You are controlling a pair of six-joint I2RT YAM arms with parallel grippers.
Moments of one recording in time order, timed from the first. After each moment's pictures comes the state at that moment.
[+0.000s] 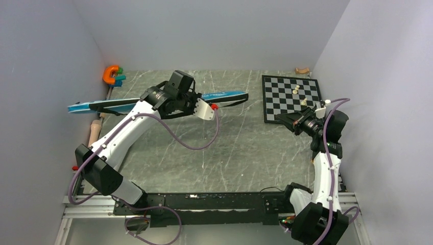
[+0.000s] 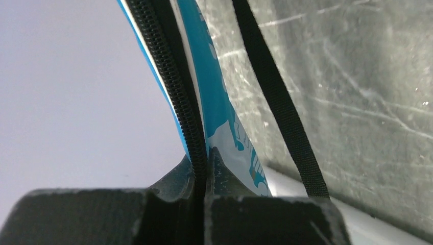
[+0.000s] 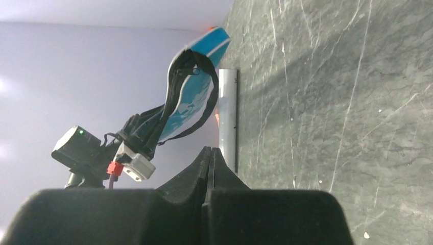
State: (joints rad) left arm -0.64 1.50 1.55 -0.86 0.03 1.37; right arm -0.40 0.89 0.68 -0.18 -0.99 1.05
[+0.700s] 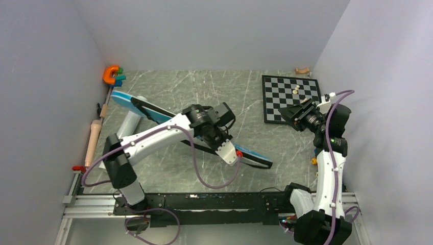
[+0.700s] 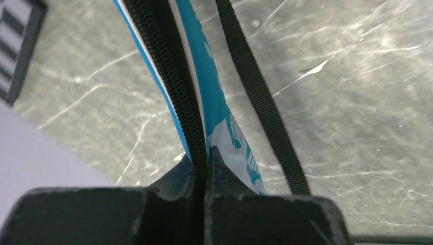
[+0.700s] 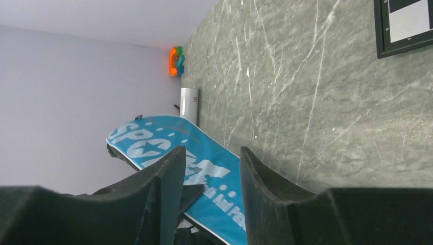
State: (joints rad) left arm -1.00 1.64 1.60 -1.11 0.10 1.37; right arm -0.35 0.88 0.85 -0.40 -0.79 0.84
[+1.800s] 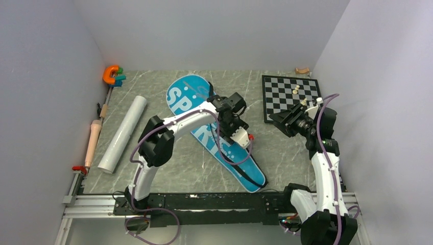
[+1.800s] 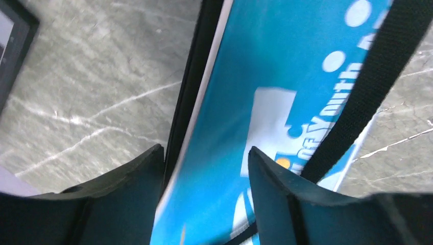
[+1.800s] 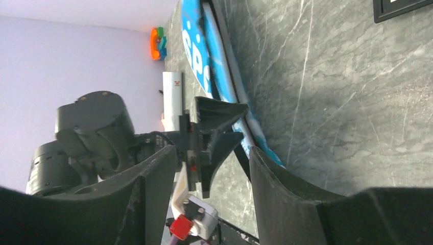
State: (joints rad) left arm -0.89 2.11 1.87 -1.00 0.26 1.49; right arm -0.23 0.87 0.74 -0.37 -0.70 0.85
